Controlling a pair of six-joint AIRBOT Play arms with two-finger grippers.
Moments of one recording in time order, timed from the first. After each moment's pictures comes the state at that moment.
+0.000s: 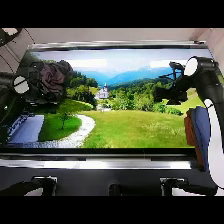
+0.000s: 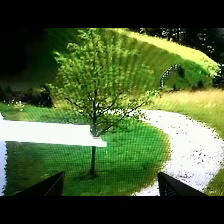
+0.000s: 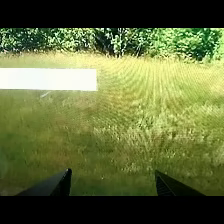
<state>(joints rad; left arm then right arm) -0.18 -1.28 1.38 1.68 -1.33 -1.75 0.06 -1.48 1.61 -1.45 1.54 1.71</state>
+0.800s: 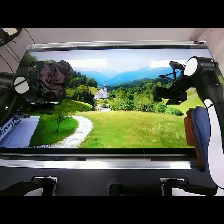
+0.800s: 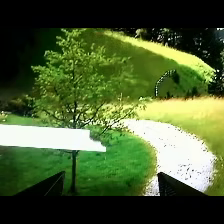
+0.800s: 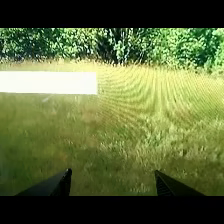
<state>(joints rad) -0.18 -1.28 1.38 1.68 -1.29 -1.75 0.06 -1.48 1.61 -1.45 1.50 1.71</state>
